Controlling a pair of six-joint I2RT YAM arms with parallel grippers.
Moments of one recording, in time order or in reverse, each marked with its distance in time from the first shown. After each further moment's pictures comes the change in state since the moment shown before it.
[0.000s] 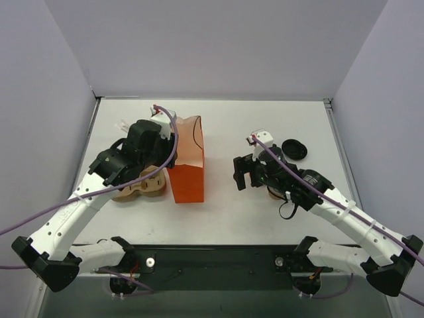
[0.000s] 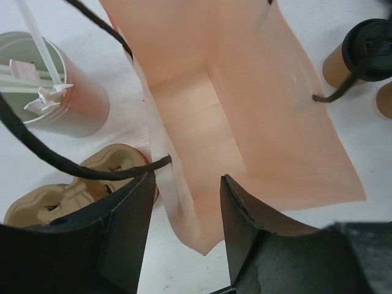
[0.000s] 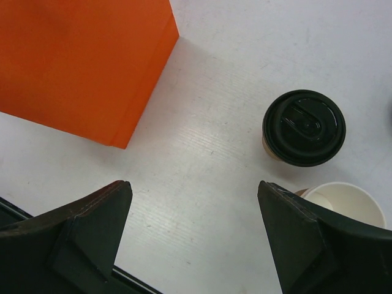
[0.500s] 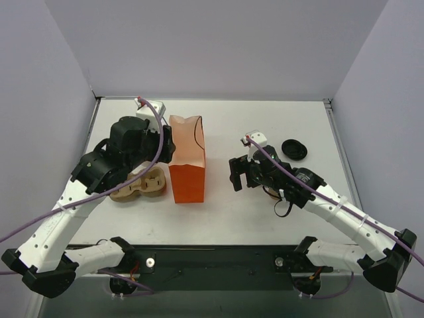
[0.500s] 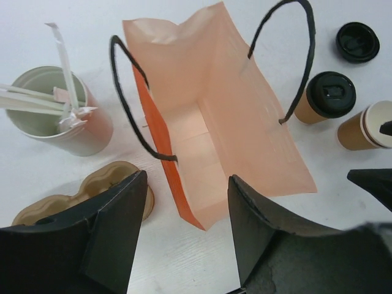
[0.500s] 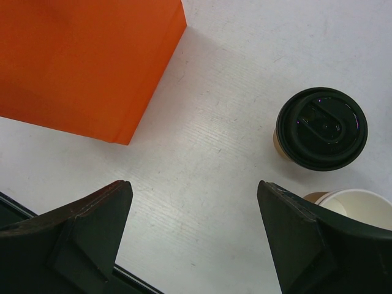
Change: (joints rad) left arm 0.000 -0.037 0.099 -0.016 -0.003 -0.049; right arm 0.000 0.061 -0.015 0.038 -0.039 0.001
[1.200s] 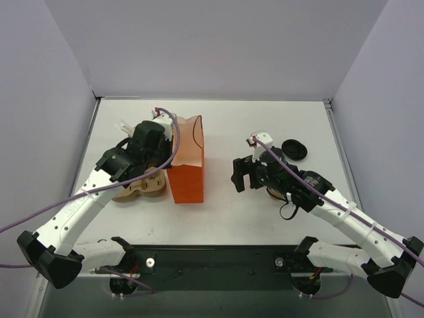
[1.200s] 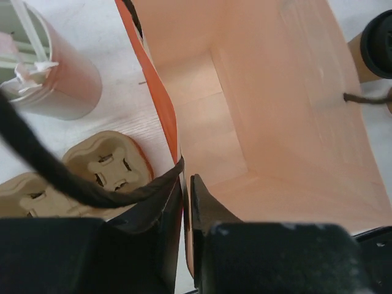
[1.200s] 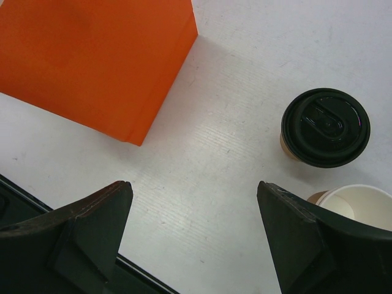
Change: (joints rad) left arm 0.020 0.080 -0.128 -0.005 -0.026 -0.037; right arm 0.000 -0.059 -0.001 -0.011 -0.025 0.020
